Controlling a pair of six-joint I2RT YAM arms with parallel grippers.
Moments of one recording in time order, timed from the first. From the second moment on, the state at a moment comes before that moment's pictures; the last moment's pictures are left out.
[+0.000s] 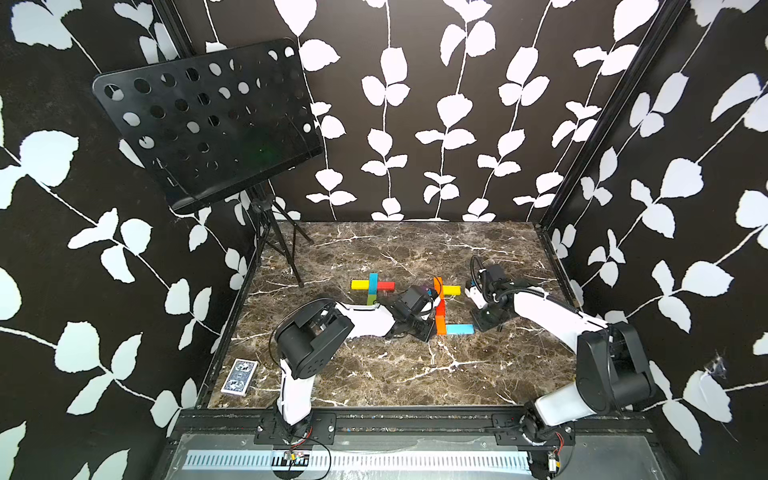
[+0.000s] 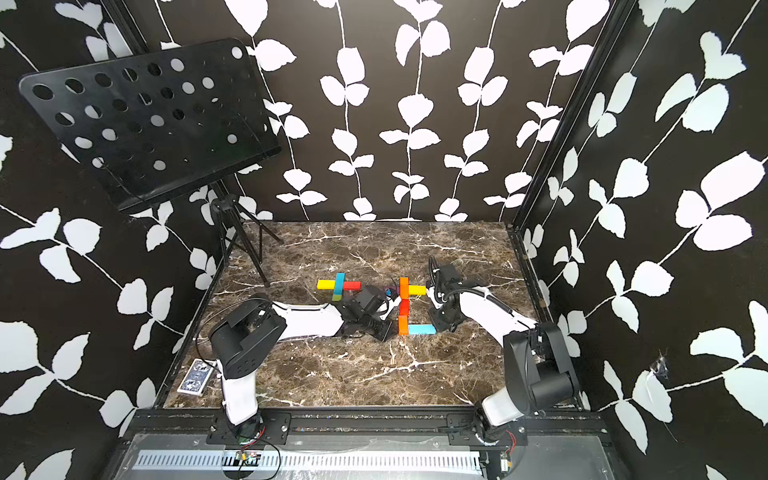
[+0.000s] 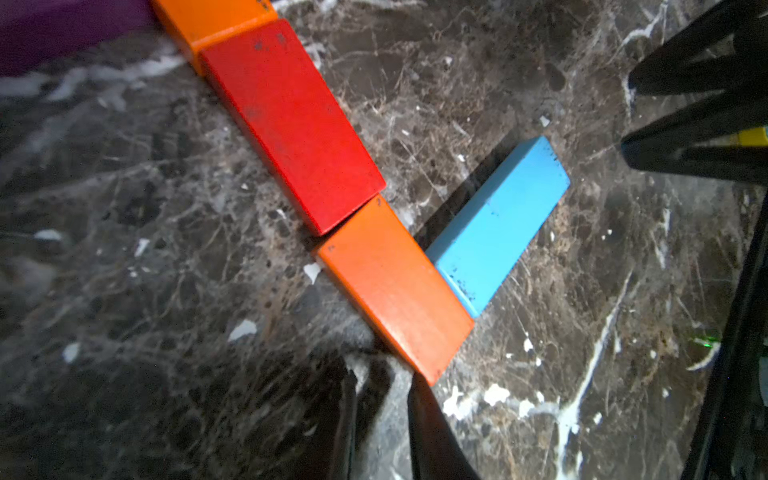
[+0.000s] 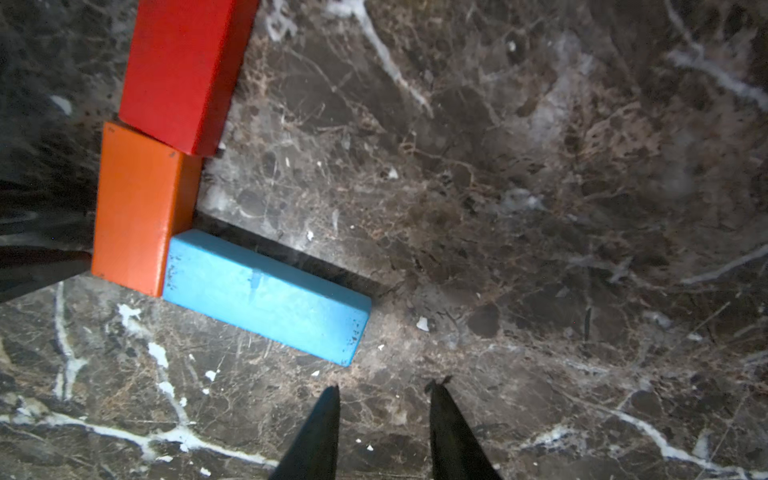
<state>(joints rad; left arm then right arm) -0.91 1.91 1.06 -0.07 0.26 -0.33 0.33 1.51 0.94 -0.79 -0.05 -0.10</state>
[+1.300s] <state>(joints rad) -0.91 1.70 1.04 -0.14 -0.03 -0.18 0.33 1.38 0.89 -0.71 -0.09 -0.11</state>
